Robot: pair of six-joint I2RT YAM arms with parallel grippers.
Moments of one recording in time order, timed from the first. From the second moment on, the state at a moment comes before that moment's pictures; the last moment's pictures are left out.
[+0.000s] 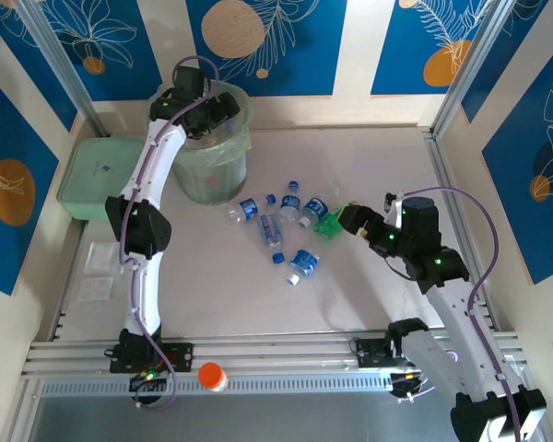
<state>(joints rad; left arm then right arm) -0.25 2.24 2.47 -0.96 0.11 -0.68 0.18 0.77 0.77 -0.62 -0.42 0.77</state>
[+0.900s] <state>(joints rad) -0.55 1.40 1.56 -0.81 0.04 -0.46 0.31 0.95 0.88 -0.77 -0.22 0.80</state>
